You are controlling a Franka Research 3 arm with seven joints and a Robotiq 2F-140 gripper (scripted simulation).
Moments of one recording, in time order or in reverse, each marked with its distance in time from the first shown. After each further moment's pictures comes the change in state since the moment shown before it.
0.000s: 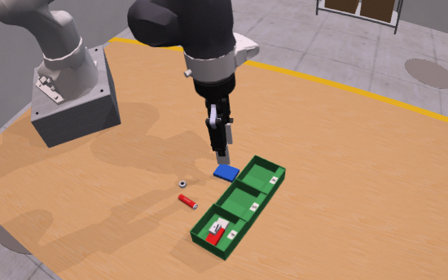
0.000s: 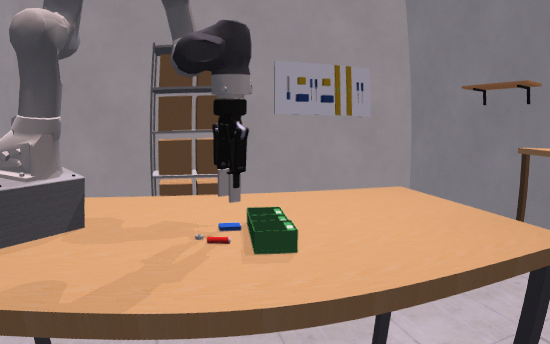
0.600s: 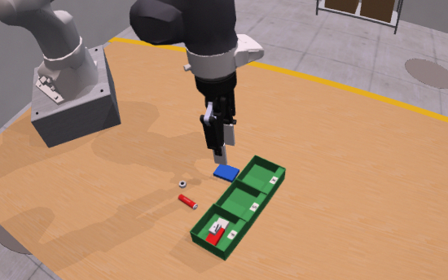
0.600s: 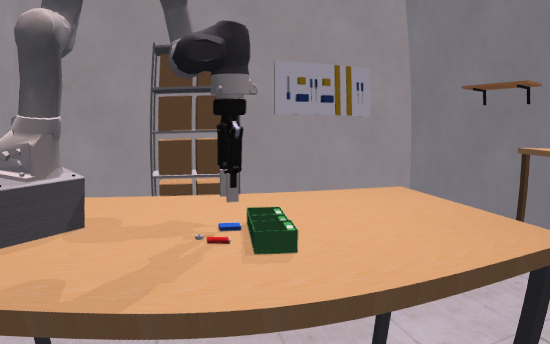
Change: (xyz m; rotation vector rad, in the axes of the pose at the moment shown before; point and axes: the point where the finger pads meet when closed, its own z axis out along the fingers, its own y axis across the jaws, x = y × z) arm 0.000 0.000 0.000 -0.034 -0.007 0.204
